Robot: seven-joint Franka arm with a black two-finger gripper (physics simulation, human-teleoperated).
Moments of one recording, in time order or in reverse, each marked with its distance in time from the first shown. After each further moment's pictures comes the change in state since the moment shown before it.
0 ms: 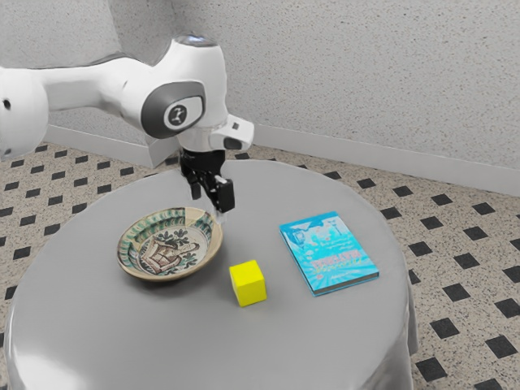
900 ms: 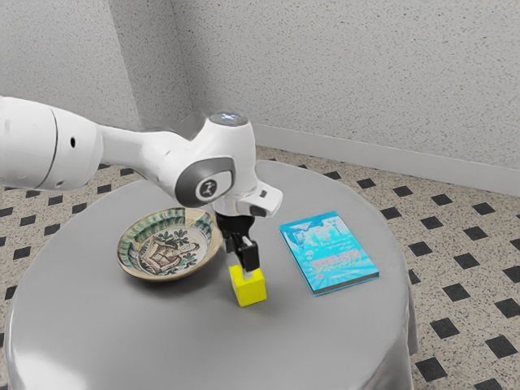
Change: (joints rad) arm 0.115 0.170 -0.181 -0.132 0.020 0.291 0.090
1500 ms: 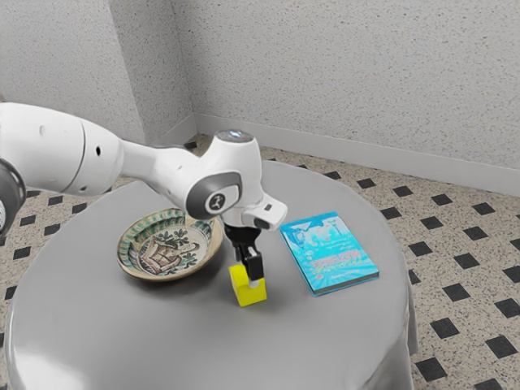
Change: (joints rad) arm 0.059 0.142 -0.045 0.062 0.038 0.073 0.093
